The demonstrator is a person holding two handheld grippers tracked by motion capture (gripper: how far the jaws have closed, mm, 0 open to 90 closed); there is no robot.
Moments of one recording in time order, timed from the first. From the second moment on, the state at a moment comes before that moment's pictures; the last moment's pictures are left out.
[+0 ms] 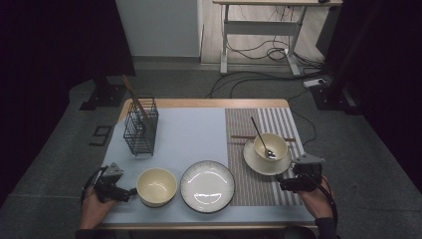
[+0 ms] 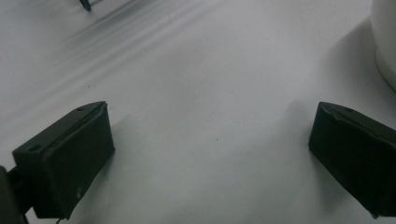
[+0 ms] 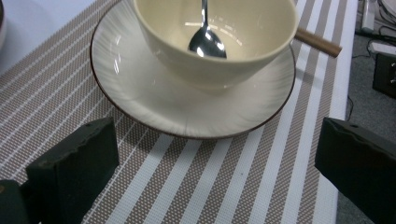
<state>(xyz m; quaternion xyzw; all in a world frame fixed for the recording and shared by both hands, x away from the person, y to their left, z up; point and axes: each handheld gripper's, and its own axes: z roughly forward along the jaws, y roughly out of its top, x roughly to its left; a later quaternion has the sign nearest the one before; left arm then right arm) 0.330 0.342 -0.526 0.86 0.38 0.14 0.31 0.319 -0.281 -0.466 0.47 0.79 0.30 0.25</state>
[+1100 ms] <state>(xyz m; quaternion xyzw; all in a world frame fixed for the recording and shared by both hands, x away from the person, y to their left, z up) 0.330 0.342 -0.526 0.86 0.38 0.14 0.31 0.321 -0.281 -0.526 0.51 0.79 0.28 0.21</state>
